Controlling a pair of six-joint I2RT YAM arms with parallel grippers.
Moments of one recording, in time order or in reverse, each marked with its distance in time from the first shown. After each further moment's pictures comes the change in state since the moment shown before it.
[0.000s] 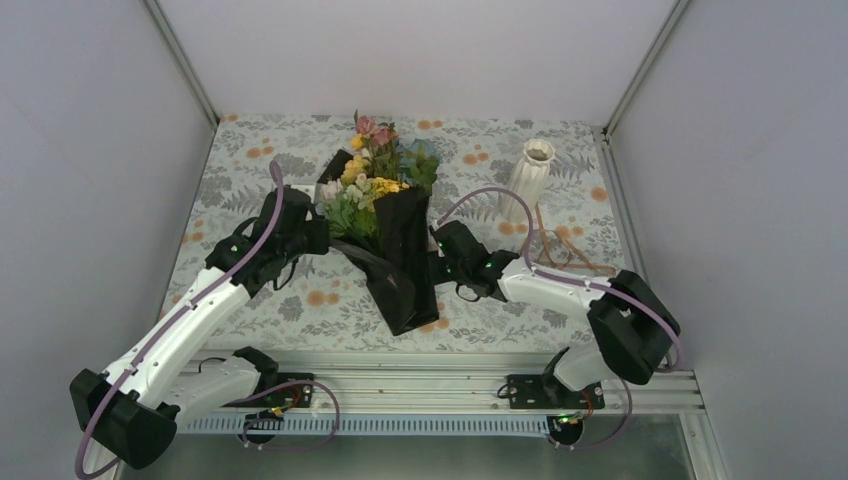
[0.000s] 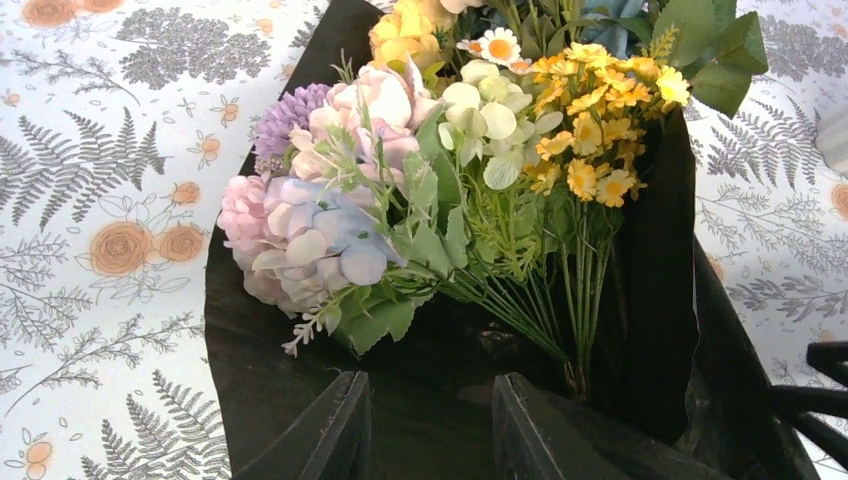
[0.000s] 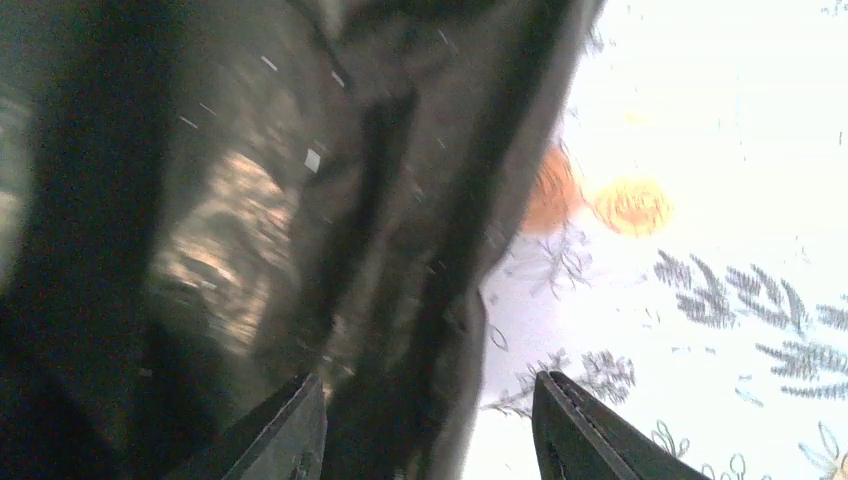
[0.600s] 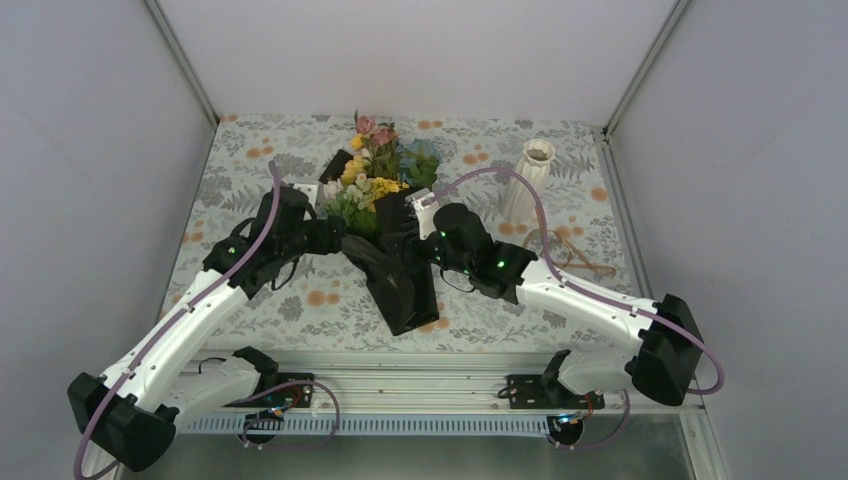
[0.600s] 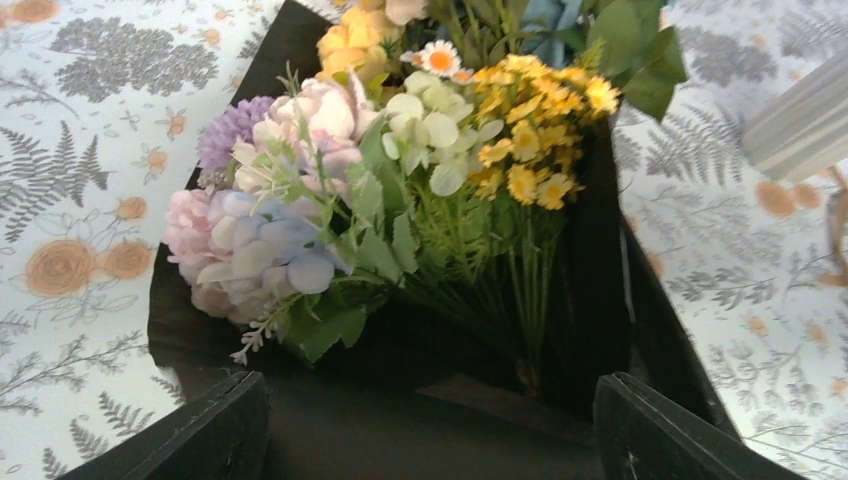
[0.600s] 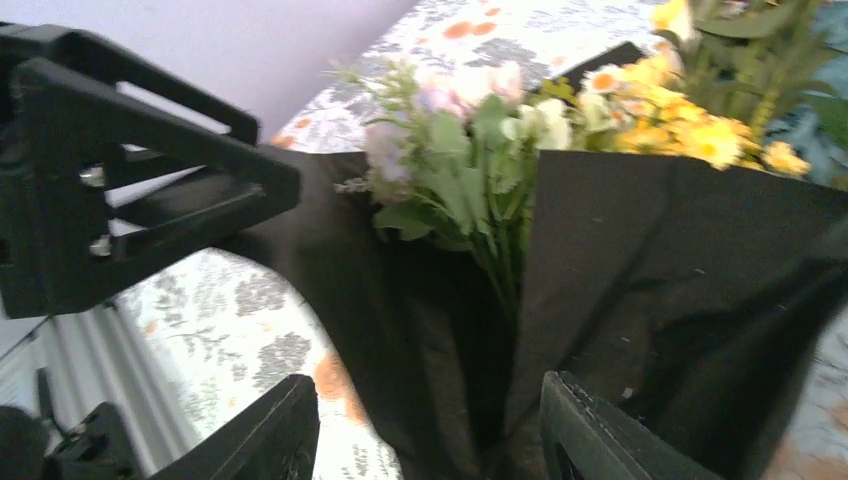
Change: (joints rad) left arm 0.000 -0.023 0.003 0.031 0.086 0.008; right arm 0.129 -0.139 0.178 0.055 -0.118 -0.114
